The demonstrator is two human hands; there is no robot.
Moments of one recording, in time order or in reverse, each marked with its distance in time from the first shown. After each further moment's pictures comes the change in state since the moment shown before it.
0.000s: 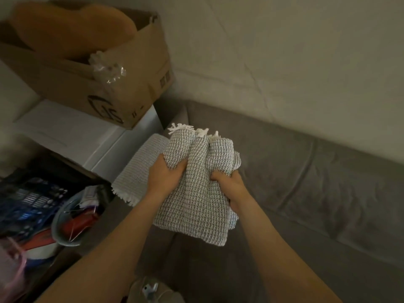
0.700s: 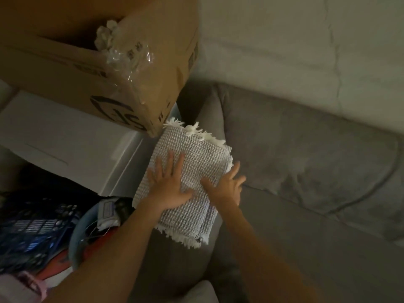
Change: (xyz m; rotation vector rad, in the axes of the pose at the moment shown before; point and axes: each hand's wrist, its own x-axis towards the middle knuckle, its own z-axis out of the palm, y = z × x) left_hand 0.214 -0.175 -0.076 0.709 -0.617 0.077; right_hand 0.181 0.059 0.235 -0.836 0.302 0.090
